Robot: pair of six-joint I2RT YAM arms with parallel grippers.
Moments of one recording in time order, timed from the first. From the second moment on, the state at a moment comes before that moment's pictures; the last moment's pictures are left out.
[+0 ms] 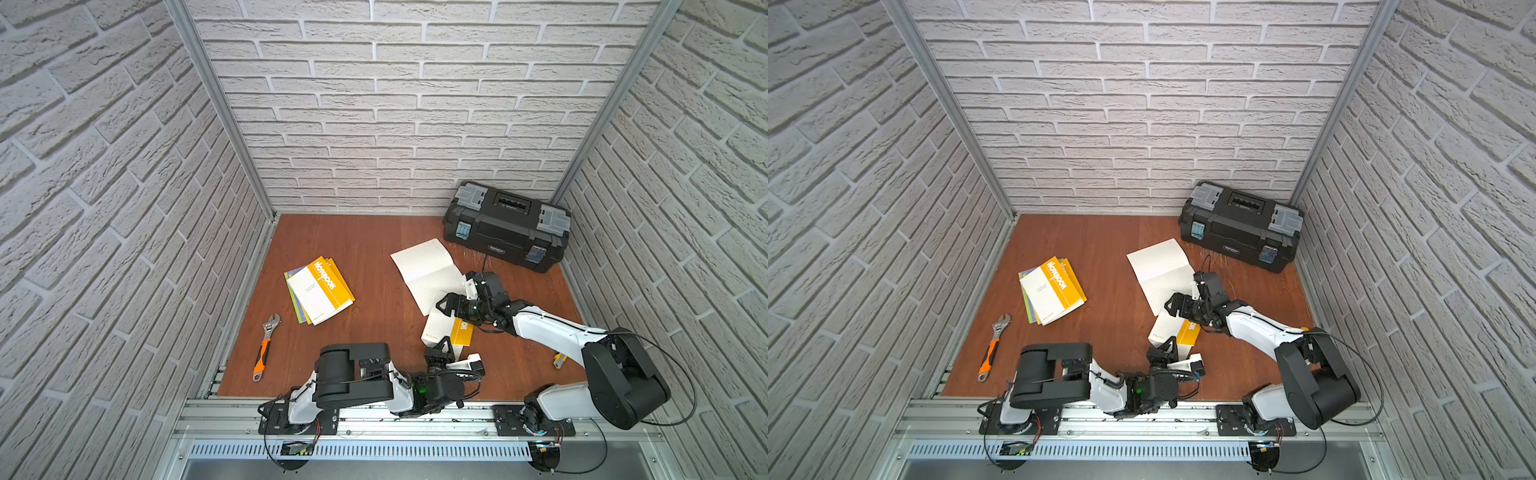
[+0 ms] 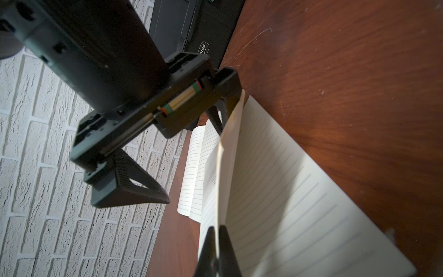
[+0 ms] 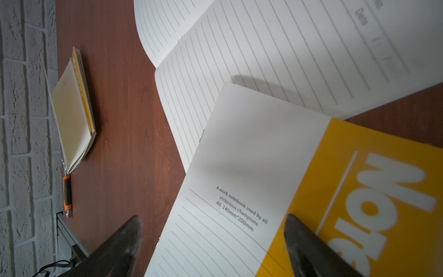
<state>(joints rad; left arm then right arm) -1.51 2.04 0.78 0.87 -1.07 0.77 0.37 1.42 0.64 -0.14 -0.31 0.66</state>
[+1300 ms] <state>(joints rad) -1.27 1.19 0.82 -0.03 -0.51 0.22 0.38 1.46 0.61 -0.07 -0.28 0.67</state>
